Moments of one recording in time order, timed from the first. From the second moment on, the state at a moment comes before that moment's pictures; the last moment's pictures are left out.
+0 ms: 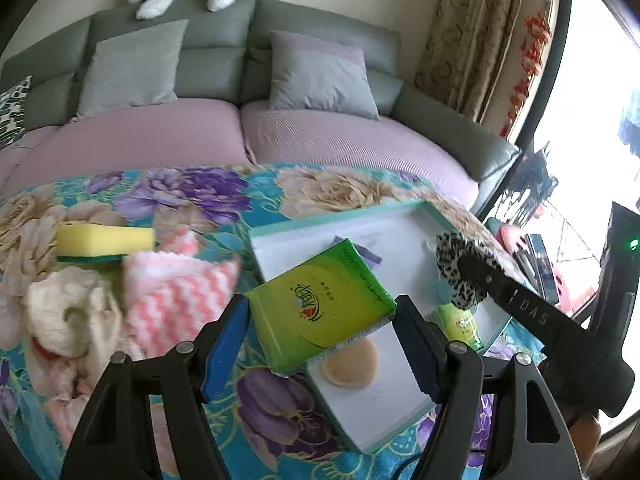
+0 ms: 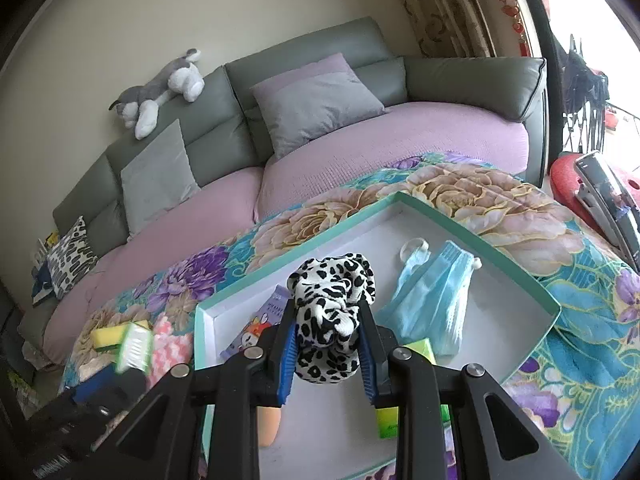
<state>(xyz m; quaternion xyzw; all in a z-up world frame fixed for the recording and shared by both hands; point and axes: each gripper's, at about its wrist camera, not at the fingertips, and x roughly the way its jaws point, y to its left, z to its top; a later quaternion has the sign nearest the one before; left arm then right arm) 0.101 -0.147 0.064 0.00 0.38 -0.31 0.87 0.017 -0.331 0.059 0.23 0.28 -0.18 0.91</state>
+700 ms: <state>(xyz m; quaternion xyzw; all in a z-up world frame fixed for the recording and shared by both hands) 0.119 -0.200 0.028 0.04 0.37 -0.32 0.87 0.016 -0.344 0.053 0.24 0.28 -0.19 0.91</state>
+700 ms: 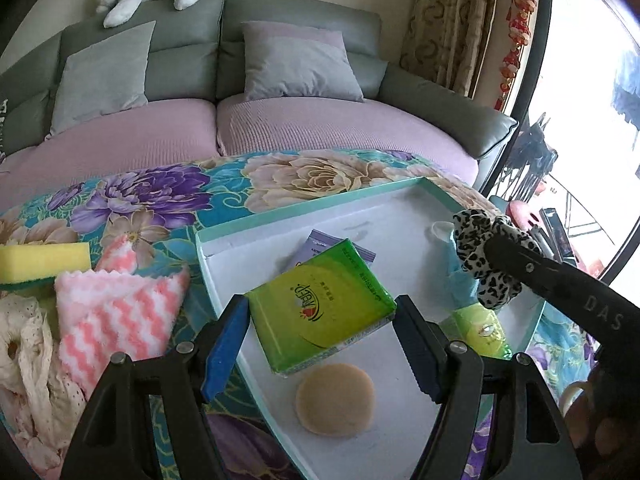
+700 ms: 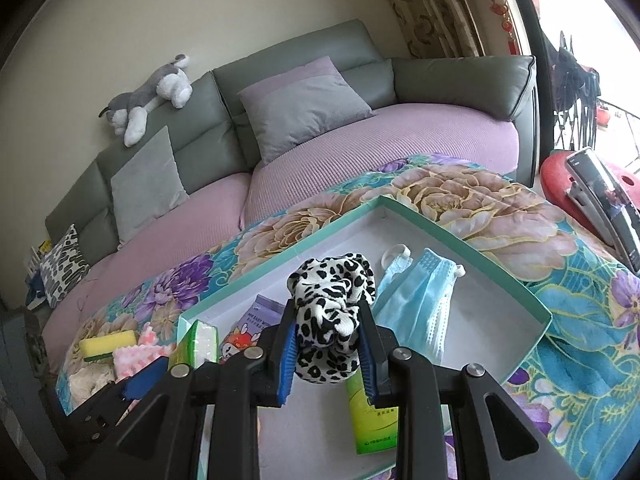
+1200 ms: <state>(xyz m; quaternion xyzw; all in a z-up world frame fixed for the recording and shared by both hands) 0.123 -0.202 0.023 0.05 0.37 -0.32 0.87 0.021 -0.338 0.050 0.22 0.29 -0.19 0.91</state>
